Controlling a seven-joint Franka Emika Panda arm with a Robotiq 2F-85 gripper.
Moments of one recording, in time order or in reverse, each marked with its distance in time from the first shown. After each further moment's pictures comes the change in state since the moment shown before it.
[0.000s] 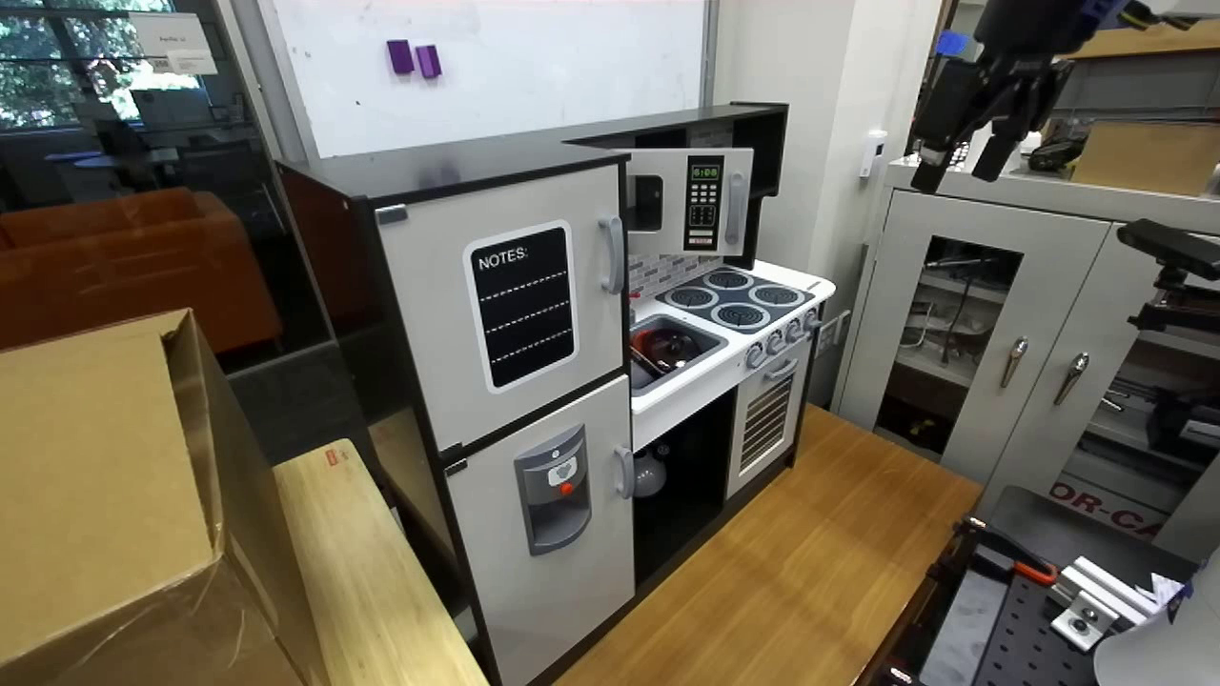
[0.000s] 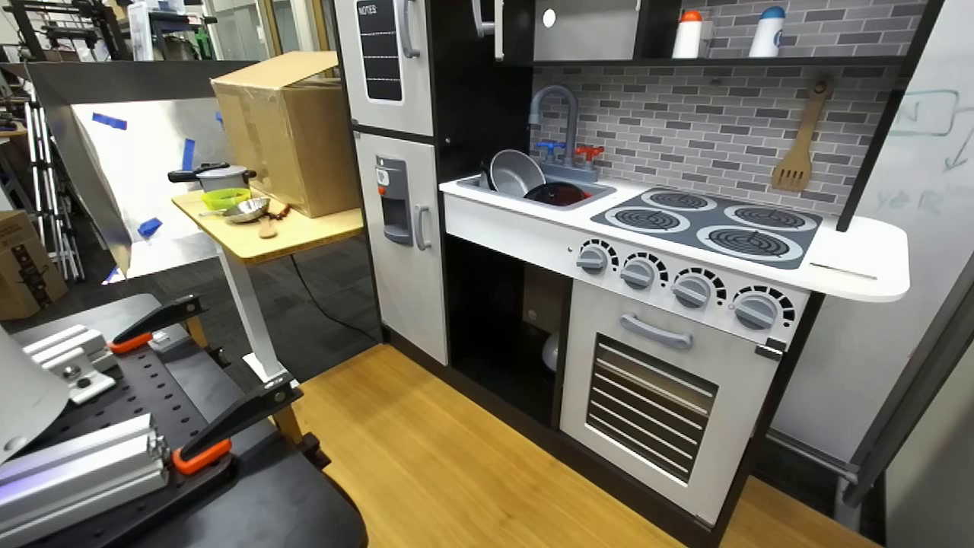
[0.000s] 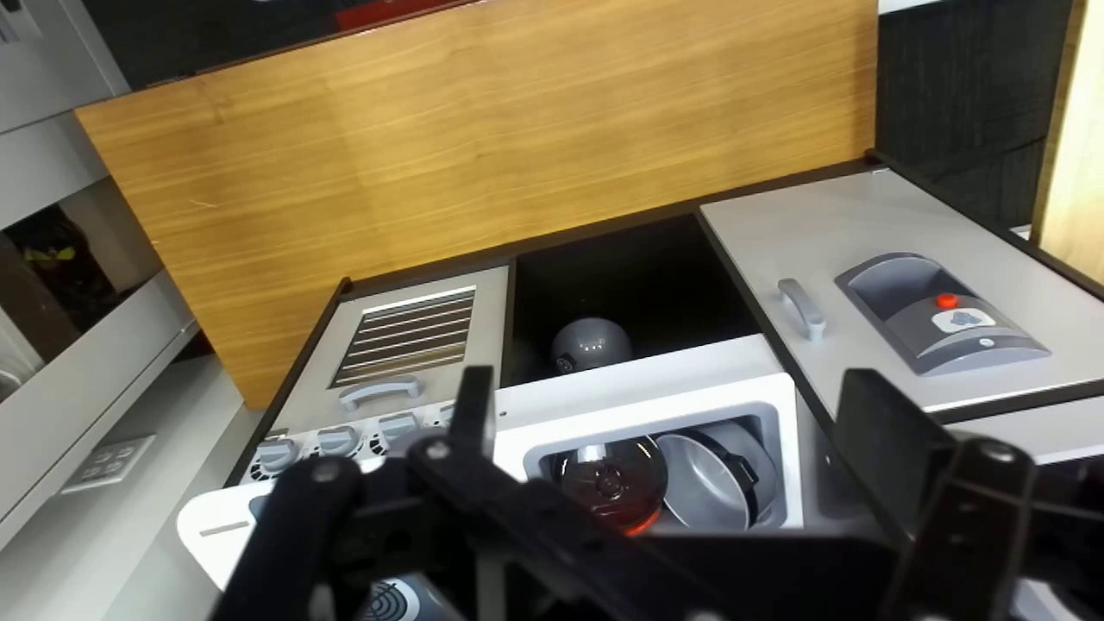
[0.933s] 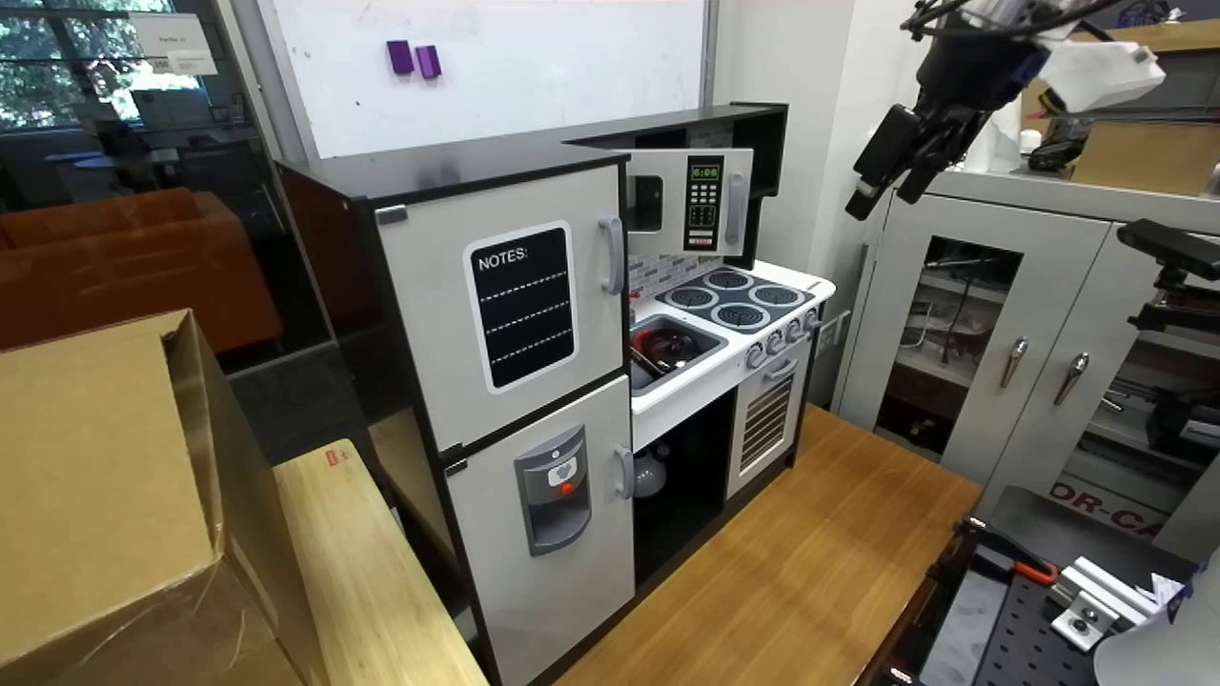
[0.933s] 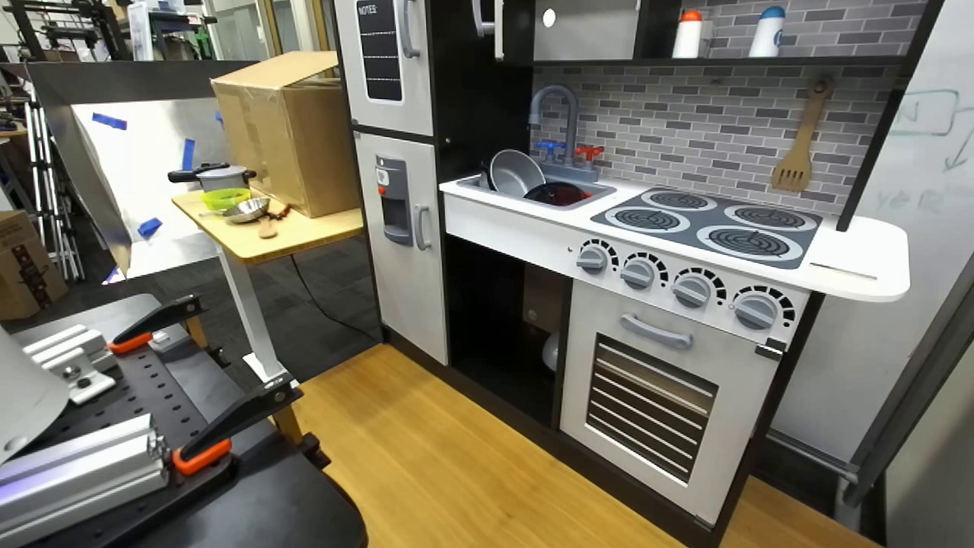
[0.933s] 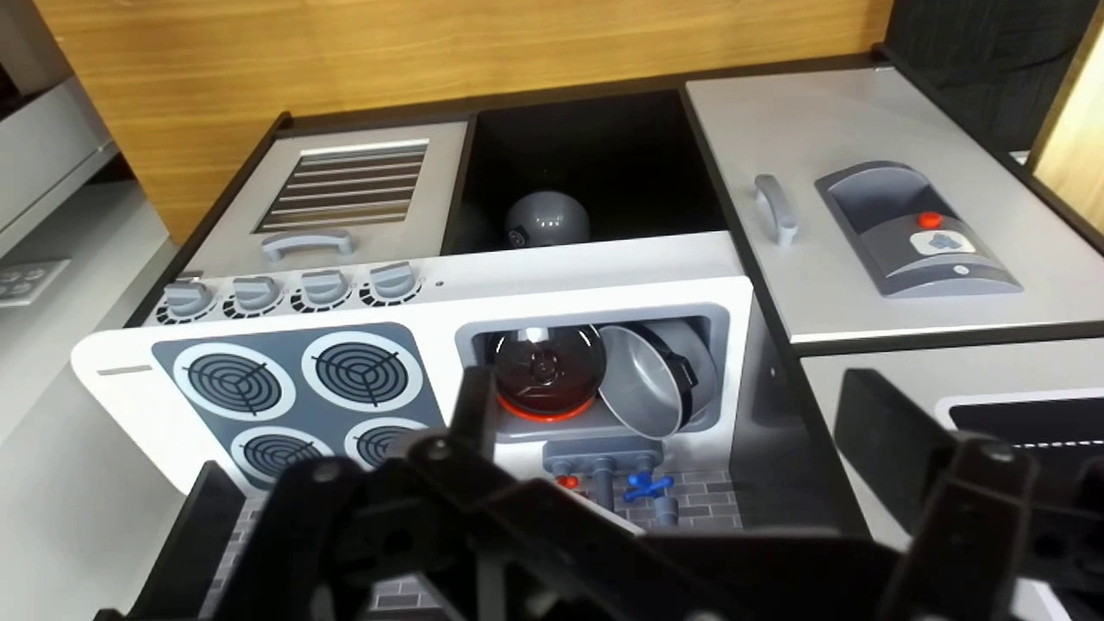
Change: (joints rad) arm 0.056 0.000 0.012 -0.155 -0.026 0.358 -0.058
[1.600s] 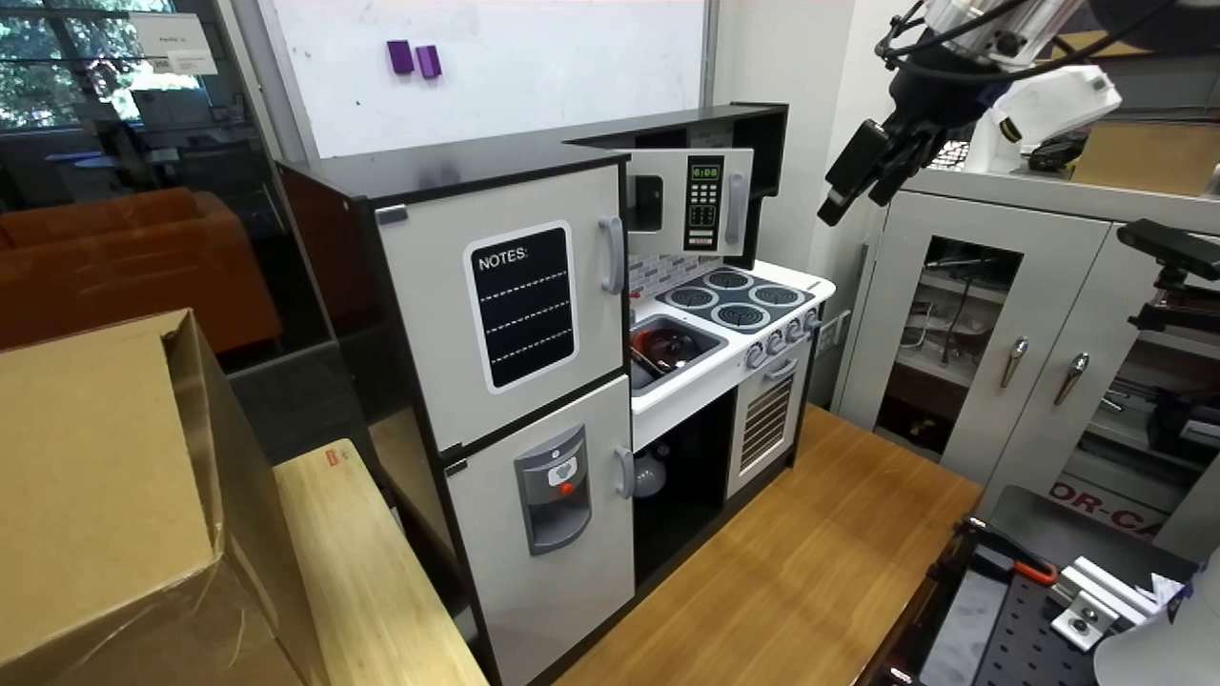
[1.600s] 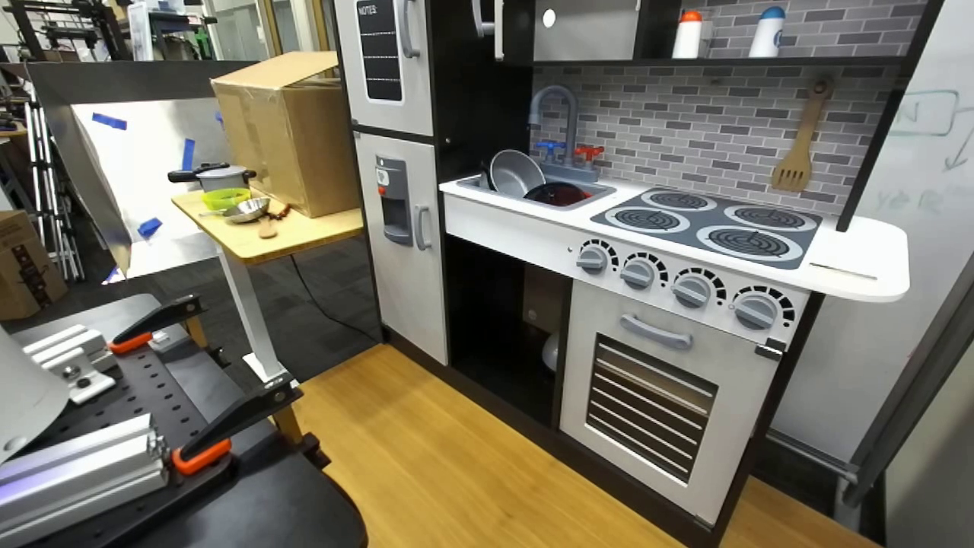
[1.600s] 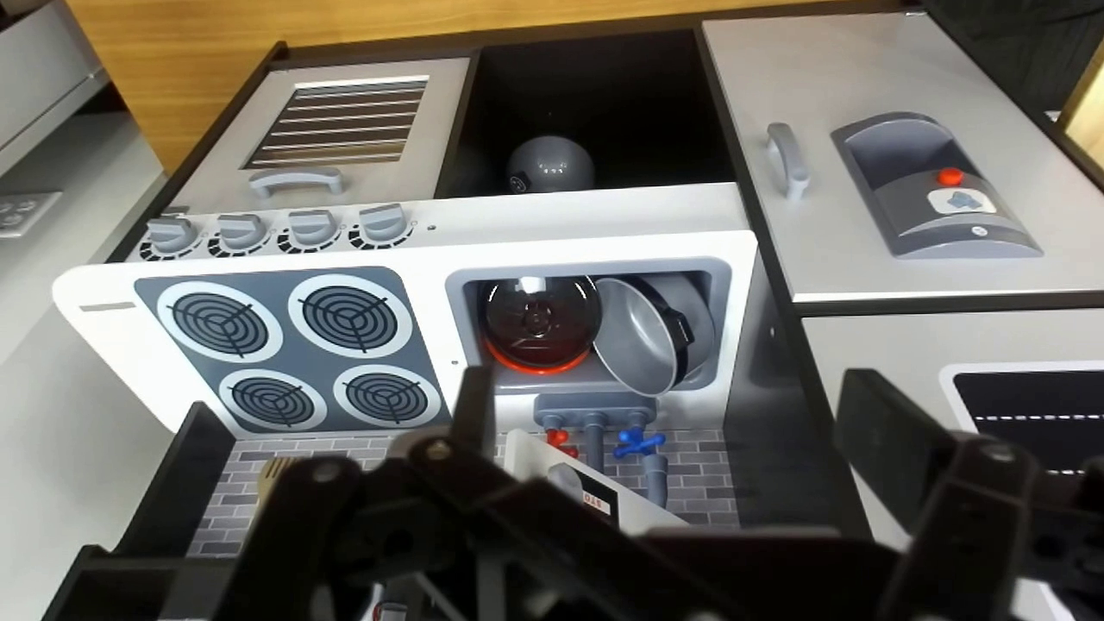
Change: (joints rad) arm 0.001 0.032 0.034 -0.032 -0.020 0.132 0.017
